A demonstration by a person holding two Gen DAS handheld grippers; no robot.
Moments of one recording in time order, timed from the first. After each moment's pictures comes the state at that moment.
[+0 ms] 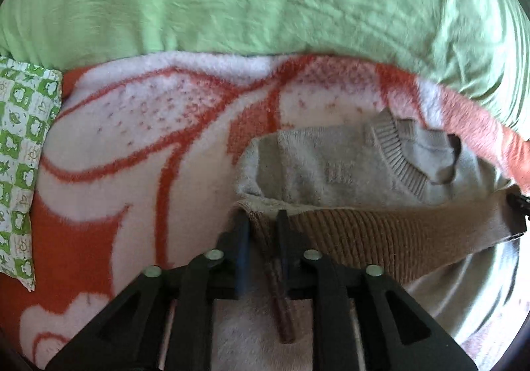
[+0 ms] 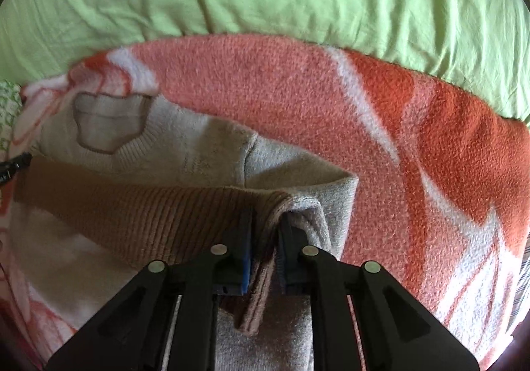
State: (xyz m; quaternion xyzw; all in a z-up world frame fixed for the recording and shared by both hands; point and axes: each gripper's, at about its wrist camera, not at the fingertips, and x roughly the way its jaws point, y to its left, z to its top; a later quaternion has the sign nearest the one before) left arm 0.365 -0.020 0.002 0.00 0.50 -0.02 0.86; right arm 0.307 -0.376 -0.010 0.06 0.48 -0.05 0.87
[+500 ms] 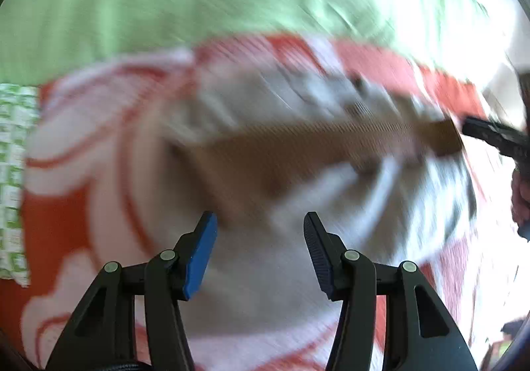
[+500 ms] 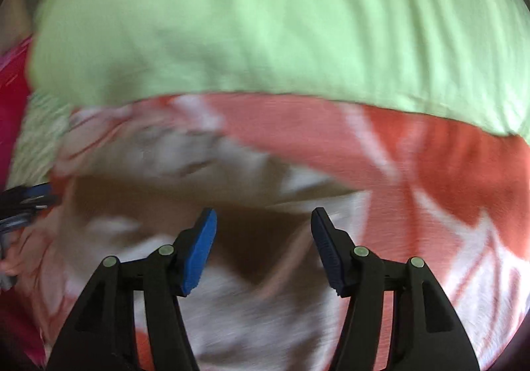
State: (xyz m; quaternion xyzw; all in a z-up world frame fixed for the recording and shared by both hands) left arm 0.264 -0.066 0.018 0.05 0.51 -0.16 0.84; right arm 0.240 -0.328 0.035 0.05 0.41 0.07 0.91
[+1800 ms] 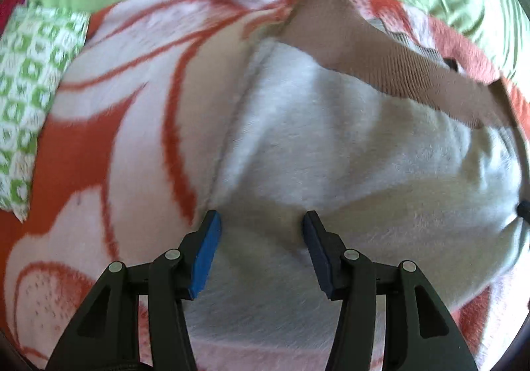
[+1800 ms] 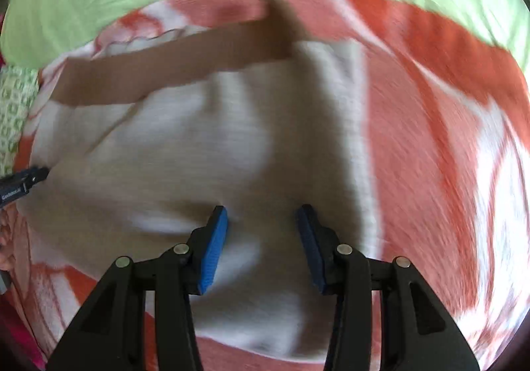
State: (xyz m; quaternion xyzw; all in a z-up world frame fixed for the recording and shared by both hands) left arm 0.256 -0.022 -0.046 -0.01 0.53 -0.01 0.85; right arm 0.179 -0.386 -0.061 0.11 0.46 -0.05 0.88
